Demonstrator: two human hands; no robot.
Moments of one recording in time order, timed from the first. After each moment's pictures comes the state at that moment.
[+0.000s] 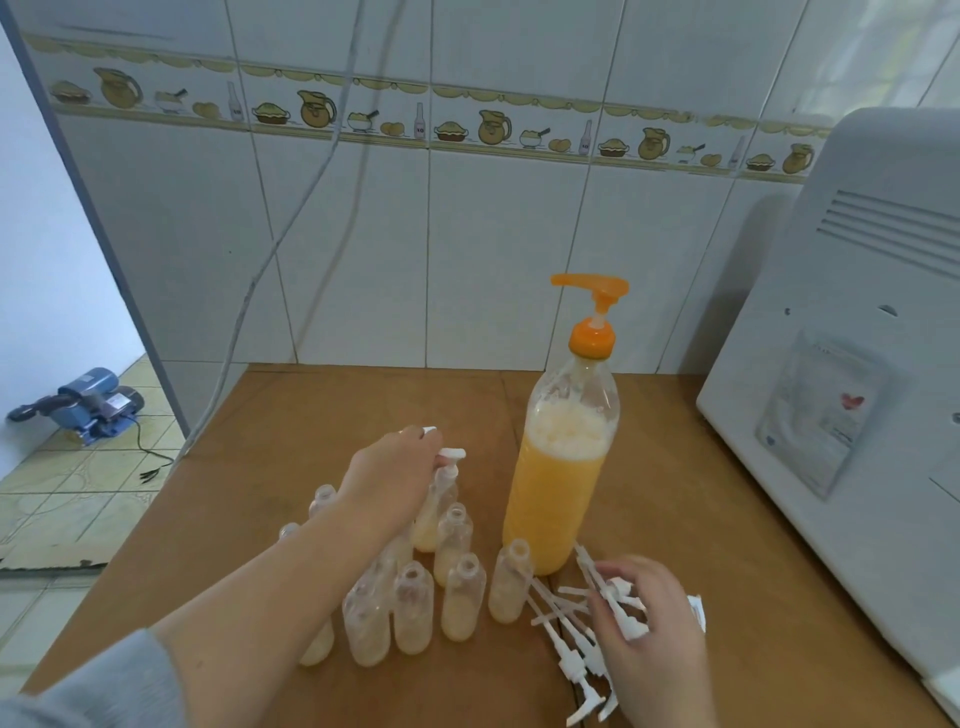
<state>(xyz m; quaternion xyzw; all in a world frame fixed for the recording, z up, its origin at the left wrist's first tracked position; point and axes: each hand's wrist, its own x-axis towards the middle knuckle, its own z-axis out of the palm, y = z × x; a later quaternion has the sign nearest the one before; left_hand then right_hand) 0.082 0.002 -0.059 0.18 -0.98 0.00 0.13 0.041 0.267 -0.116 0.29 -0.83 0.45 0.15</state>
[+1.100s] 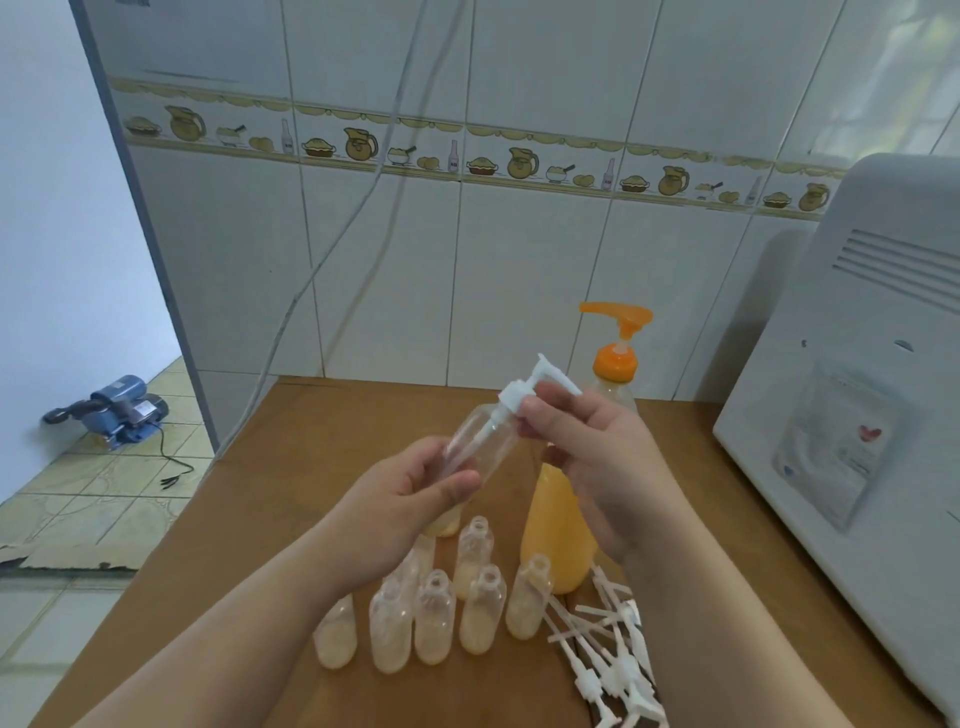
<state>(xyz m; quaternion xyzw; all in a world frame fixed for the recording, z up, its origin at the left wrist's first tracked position) 0.166 0.033 0.007 0.07 -0.81 -0.57 0.16 0.053 0.179 0.056 0.26 -0.63 0.69 -0.23</state>
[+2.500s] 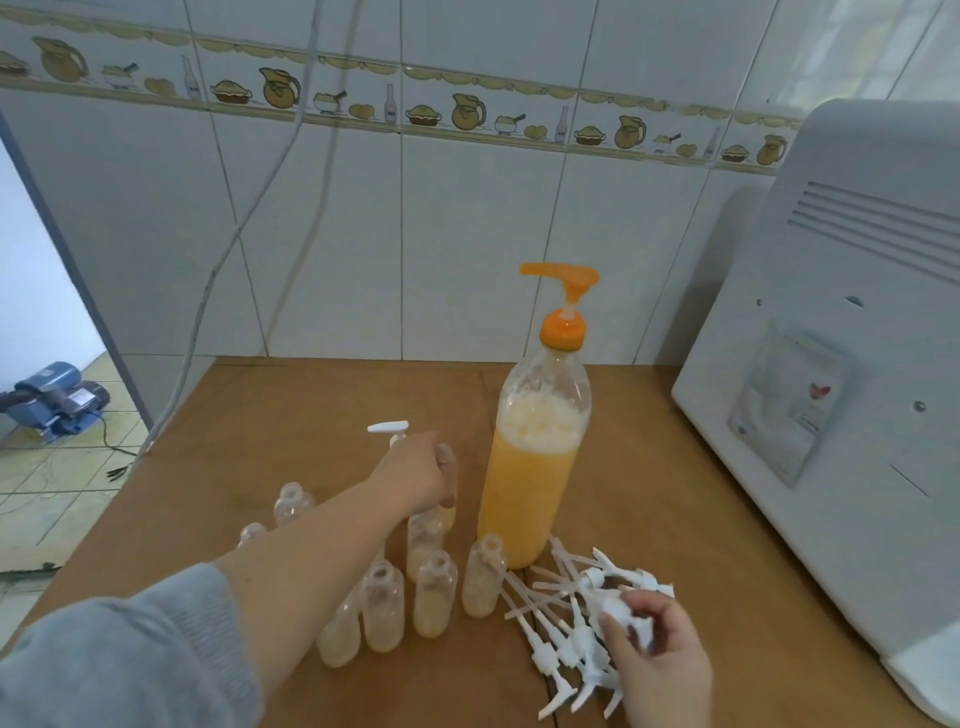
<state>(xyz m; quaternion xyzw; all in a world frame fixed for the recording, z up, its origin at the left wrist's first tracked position) 0.035 0.026 -0.064 0.29 -0.90 -0.32 -0.03 0.030 0.294 -0.163 0.04 -0.78 0.62 0.05</state>
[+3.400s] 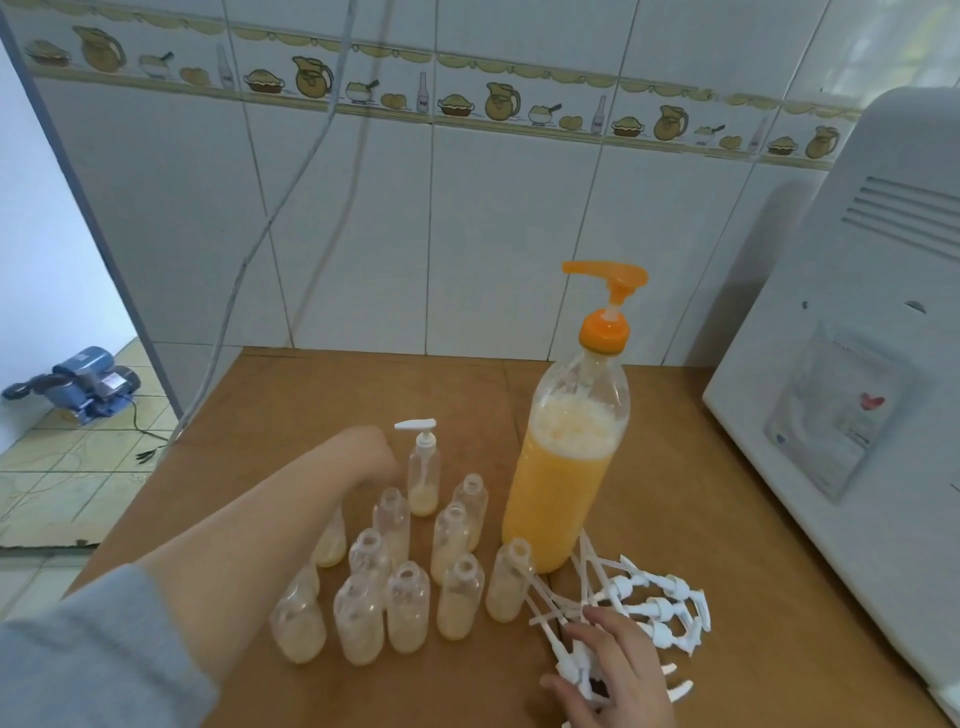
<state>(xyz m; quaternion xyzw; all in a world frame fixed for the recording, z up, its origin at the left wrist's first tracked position) 0.061 -0.040 -0.051 0.38 -0.89 -0.18 -0.17 0.036 0.280 -0.198 0.40 -0.82 0.37 0.16</state>
